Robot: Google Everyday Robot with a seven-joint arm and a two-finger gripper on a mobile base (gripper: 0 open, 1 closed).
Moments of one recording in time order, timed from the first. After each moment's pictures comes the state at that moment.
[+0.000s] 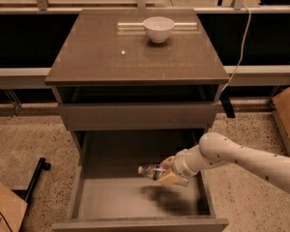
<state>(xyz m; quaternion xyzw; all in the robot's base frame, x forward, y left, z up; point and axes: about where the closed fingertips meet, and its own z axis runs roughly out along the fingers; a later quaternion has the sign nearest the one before) 0.528 -0.082 0.467 -0.57 0.74 0.24 0.24</state>
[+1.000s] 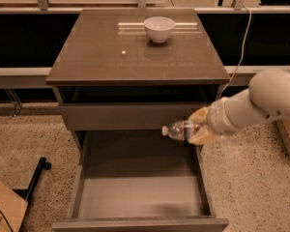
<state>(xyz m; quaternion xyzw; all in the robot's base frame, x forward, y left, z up) 0.530 -0.162 0.730 -0.66 0.69 0.07 0.29</state>
